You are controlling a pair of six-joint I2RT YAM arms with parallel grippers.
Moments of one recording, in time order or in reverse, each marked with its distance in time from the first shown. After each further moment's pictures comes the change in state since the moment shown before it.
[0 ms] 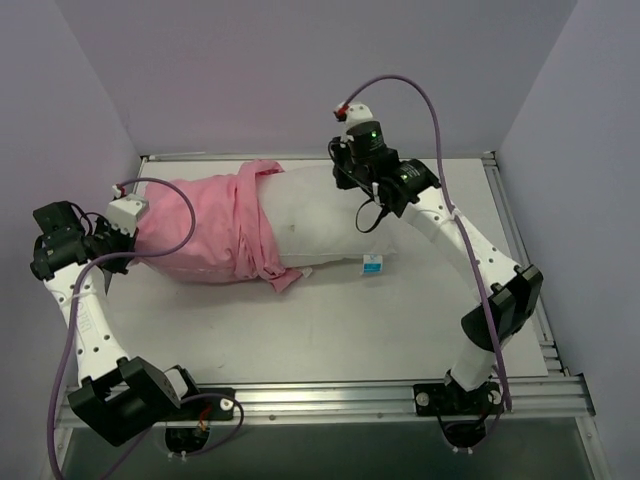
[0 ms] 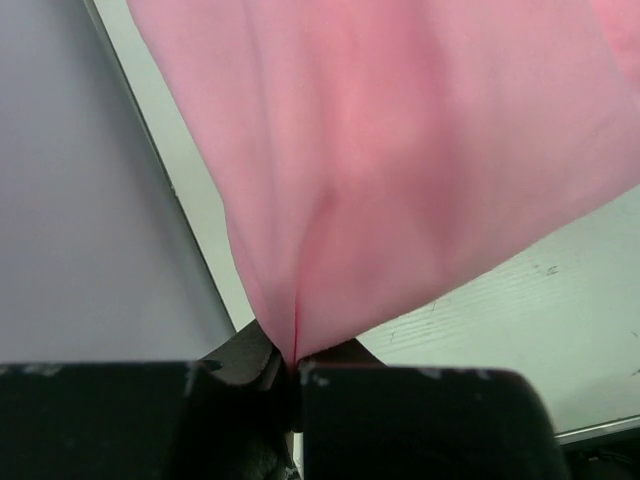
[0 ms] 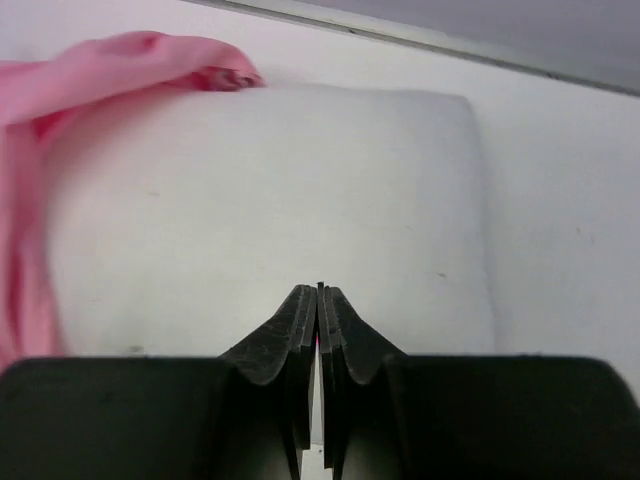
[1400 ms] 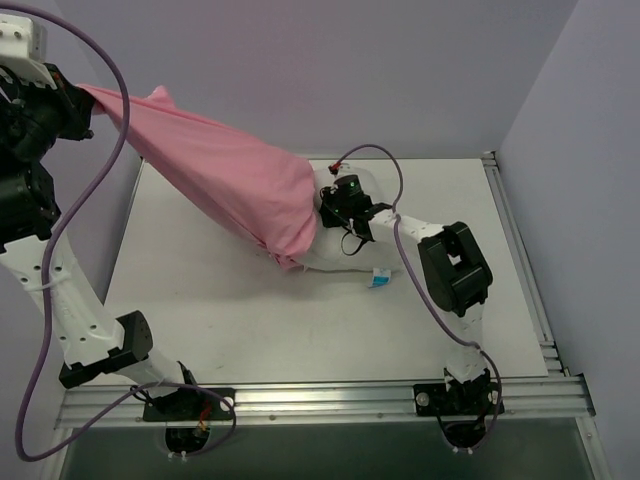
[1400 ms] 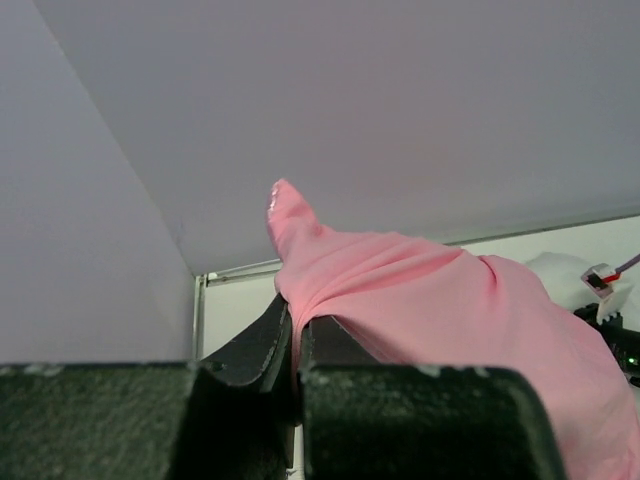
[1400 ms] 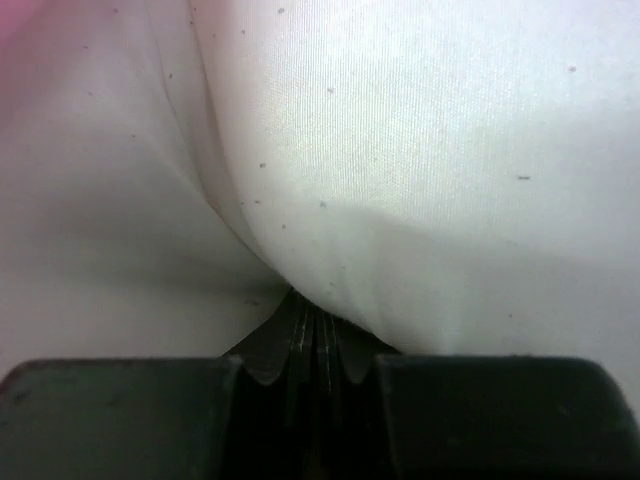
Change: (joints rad) left arm -0.176 0.396 1.366 -0.018 0.079 -0.821; right arm -0.032 0.373 -0.369 0.628 -0.210 0.178
